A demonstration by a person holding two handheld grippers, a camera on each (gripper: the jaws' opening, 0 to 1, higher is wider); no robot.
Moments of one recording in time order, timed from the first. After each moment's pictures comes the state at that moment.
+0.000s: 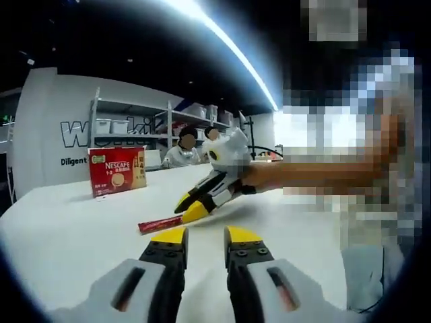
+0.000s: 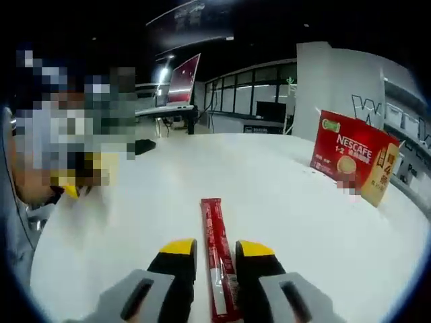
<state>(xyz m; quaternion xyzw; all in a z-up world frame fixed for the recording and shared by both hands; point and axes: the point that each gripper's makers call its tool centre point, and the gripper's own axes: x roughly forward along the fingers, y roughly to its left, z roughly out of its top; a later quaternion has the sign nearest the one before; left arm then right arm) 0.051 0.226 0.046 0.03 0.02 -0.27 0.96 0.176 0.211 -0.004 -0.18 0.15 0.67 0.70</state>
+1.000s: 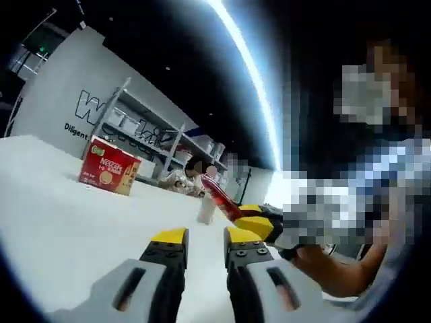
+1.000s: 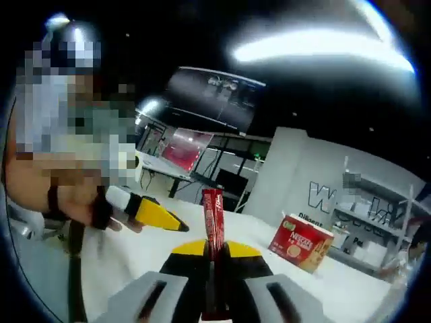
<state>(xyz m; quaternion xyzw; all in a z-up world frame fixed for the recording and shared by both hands) 0.026 0.209 0.118 -0.20 -0.05 -0.29 0.94 0.041 0.160 0.127 -0.17 -0.13 0.57 0.79</state>
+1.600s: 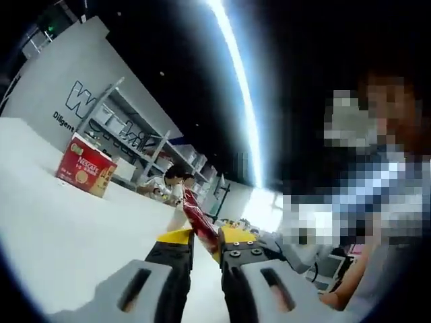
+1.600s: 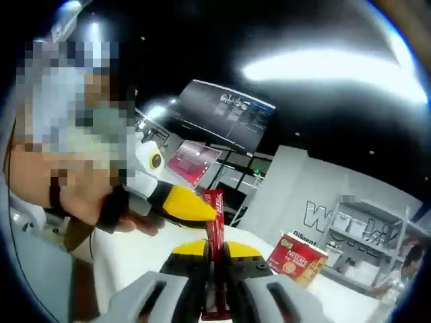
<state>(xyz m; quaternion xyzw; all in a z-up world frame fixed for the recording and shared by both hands) 0.012 0.187 0.150 -0.26 -0.07 -0.33 0.91 0.003 0.161 0.134 -0.20 -0.19 0.56 0.79</state>
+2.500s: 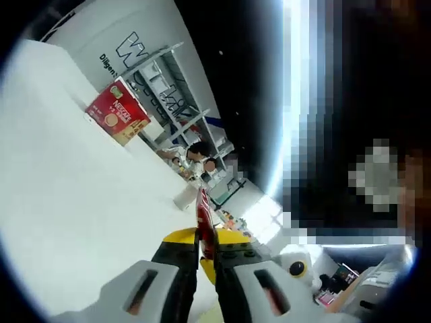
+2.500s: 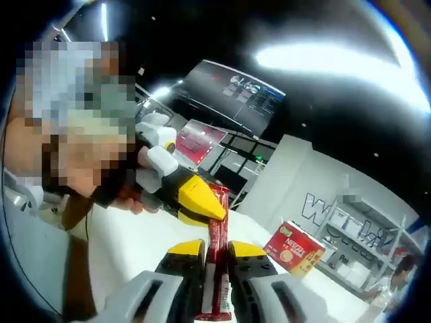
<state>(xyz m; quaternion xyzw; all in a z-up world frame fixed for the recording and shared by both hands) 0.022 0.182 0.120 -0.41 0.07 -0.28 0.87 0.007 0.162 0.107 -0.25 -0.15 0.54 0.79</state>
